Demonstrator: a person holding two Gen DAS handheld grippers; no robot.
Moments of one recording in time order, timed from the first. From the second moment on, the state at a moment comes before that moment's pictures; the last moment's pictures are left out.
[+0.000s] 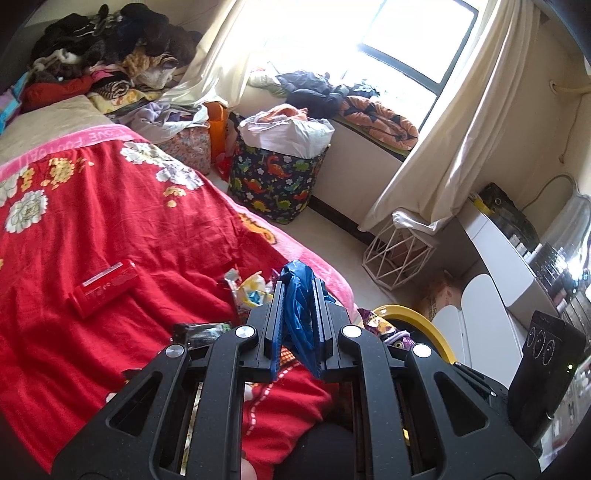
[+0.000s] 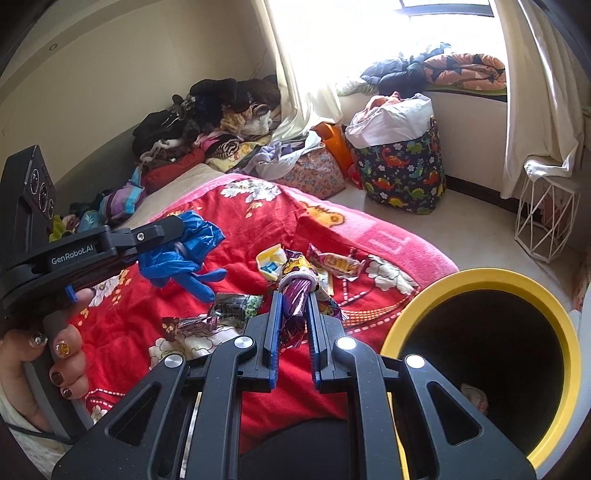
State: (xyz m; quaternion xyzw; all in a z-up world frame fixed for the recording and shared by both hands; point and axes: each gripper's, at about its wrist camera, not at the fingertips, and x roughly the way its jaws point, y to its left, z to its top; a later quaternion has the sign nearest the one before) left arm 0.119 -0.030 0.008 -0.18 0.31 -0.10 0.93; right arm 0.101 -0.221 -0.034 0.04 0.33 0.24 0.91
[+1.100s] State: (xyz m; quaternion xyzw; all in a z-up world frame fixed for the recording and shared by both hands) left arm 0.116 -0.113 0.010 -0.13 0.33 -0.17 0.92; right arm 0.101 -0.318 -0.044 0.11 0.32 0.14 0.93
